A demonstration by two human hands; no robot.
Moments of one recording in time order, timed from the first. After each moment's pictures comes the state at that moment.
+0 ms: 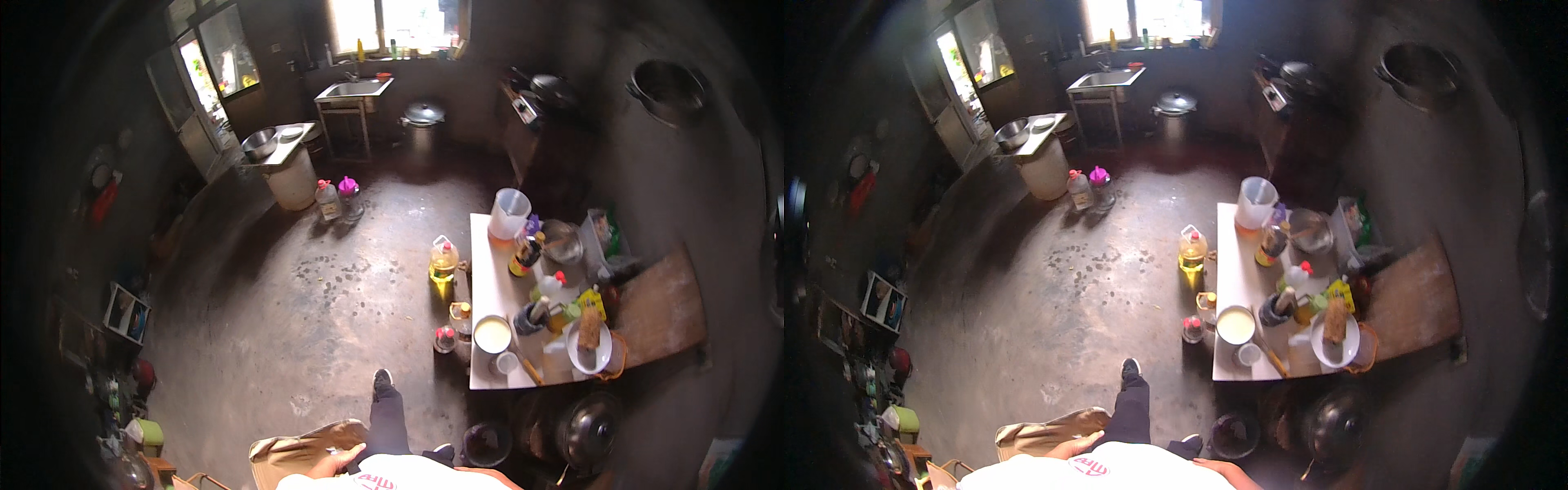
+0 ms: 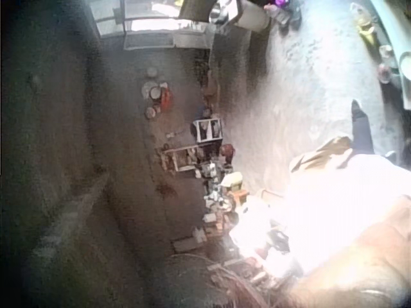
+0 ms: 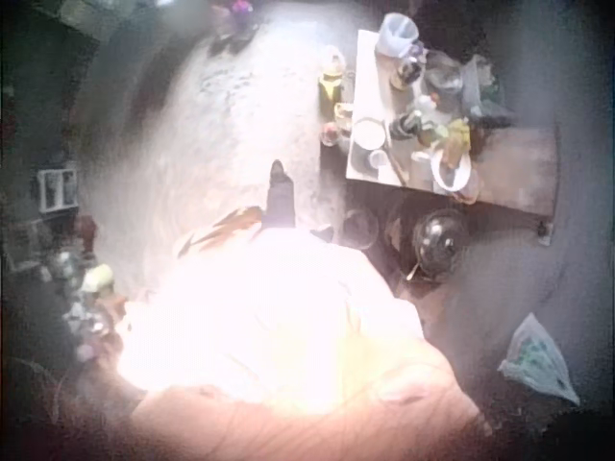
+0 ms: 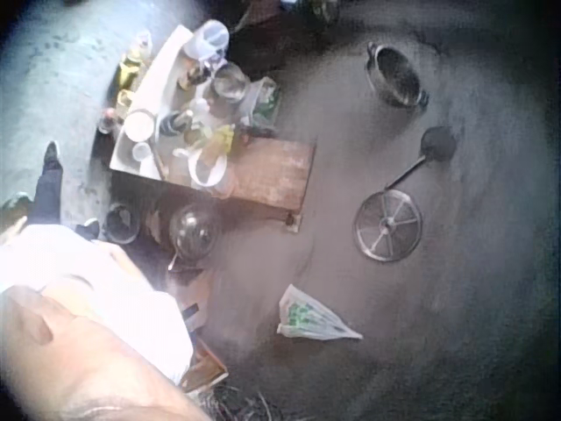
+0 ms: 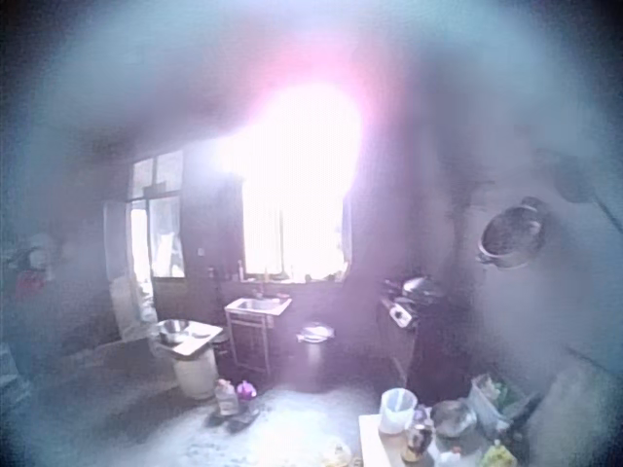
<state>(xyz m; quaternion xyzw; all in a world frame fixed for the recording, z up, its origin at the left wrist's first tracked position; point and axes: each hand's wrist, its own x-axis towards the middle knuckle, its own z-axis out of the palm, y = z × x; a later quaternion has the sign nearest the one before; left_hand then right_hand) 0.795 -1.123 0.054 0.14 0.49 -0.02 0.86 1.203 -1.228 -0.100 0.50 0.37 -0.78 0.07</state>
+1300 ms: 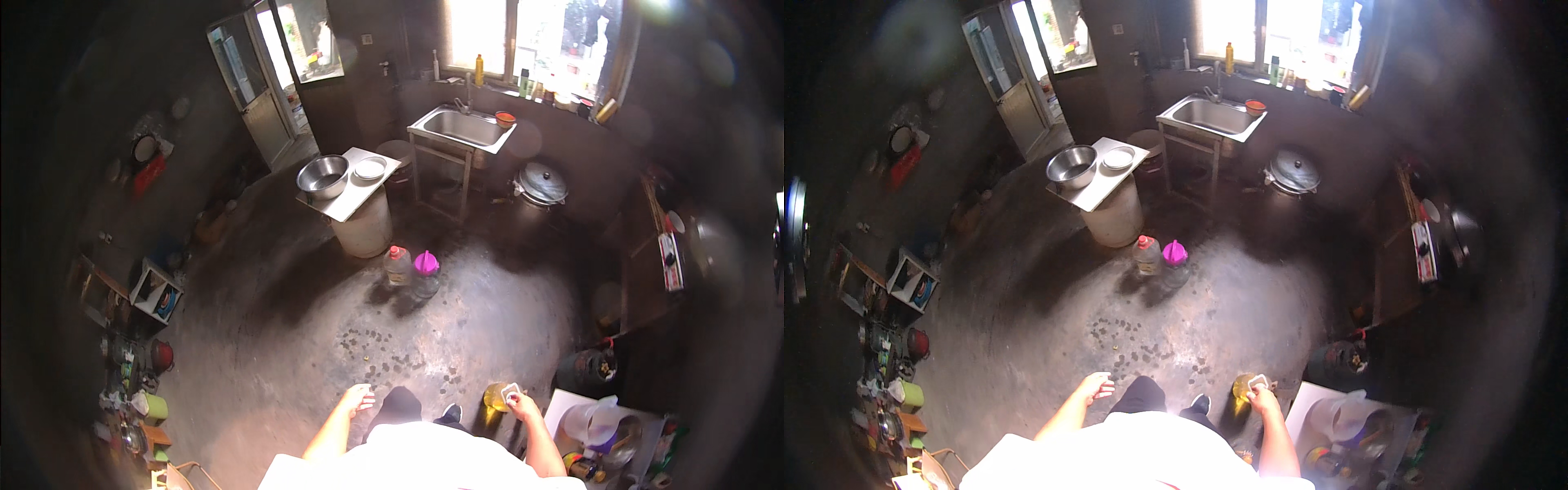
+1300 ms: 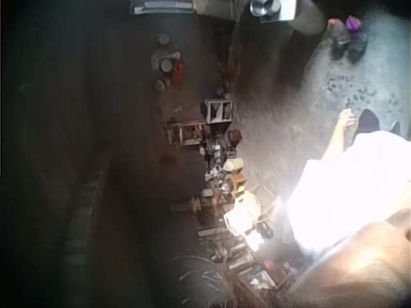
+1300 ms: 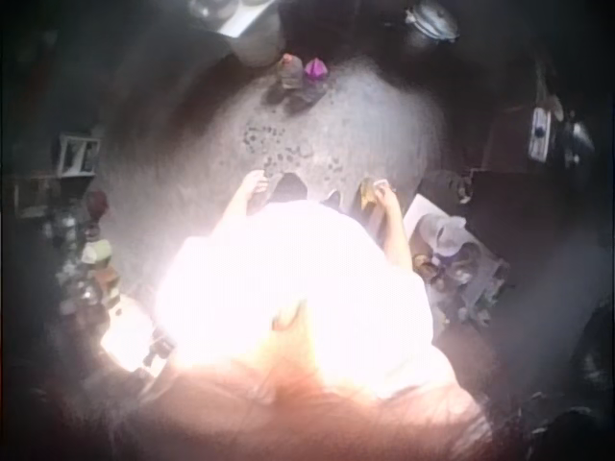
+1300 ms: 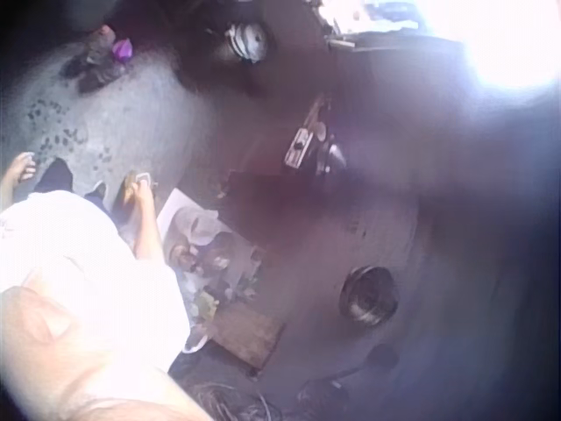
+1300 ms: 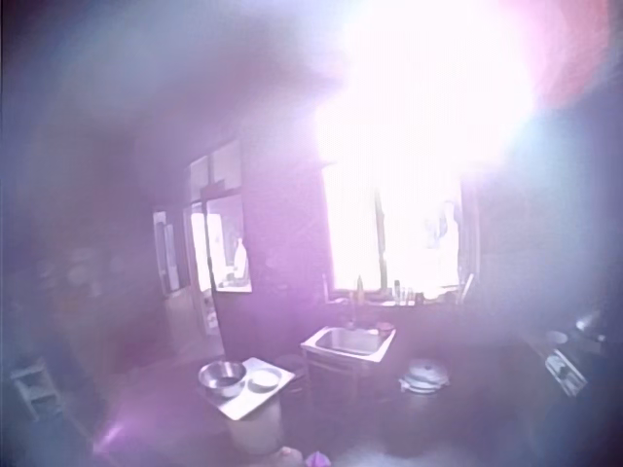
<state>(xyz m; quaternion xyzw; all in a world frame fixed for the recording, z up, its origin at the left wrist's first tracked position) 0.645 -0.397 0.028 0.10 0.69 0.36 0.61 1.165 -0.275 -0.017 0.65 0.64 -0.42 0.01</state>
